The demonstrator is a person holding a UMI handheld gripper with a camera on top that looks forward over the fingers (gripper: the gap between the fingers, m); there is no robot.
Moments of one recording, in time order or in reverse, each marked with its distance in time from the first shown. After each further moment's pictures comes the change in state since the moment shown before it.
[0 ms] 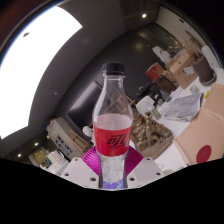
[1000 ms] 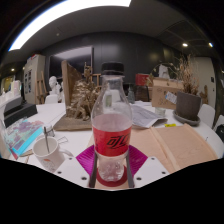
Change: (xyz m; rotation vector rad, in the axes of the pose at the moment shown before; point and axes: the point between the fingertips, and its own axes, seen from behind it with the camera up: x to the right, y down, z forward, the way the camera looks) arm 0.322 0.021 -0.040 -0.185 0.378 -0.700
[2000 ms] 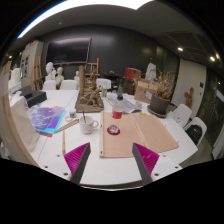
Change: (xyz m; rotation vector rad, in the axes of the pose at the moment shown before) arm -0.079 -0.020 -0.364 -0.179 0.180 -0.082
